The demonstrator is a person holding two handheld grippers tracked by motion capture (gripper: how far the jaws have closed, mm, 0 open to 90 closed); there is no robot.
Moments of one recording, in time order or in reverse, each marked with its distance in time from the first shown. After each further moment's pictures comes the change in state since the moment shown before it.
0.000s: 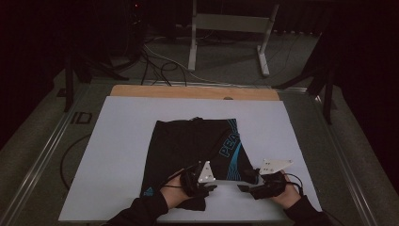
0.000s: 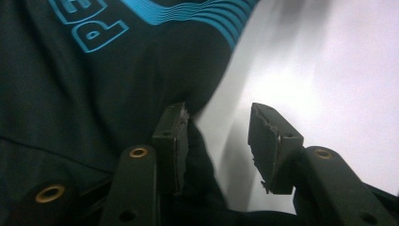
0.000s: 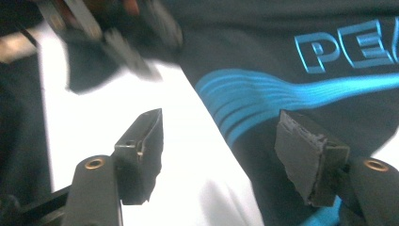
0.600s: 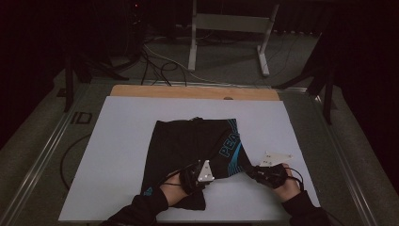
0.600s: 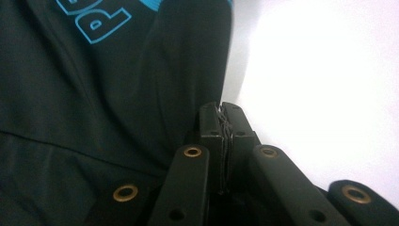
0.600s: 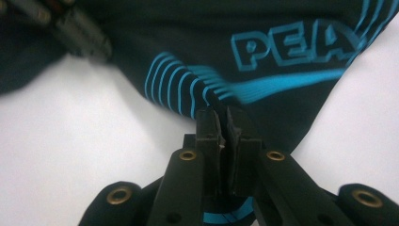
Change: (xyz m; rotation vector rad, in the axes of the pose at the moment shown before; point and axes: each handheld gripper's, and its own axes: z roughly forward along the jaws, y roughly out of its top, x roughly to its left) left arm 0.005 -0.004 0.000 0.019 -0.008 0.037; right arm -0.015 0.011 -0.002 0.018 -0.177 -0.010
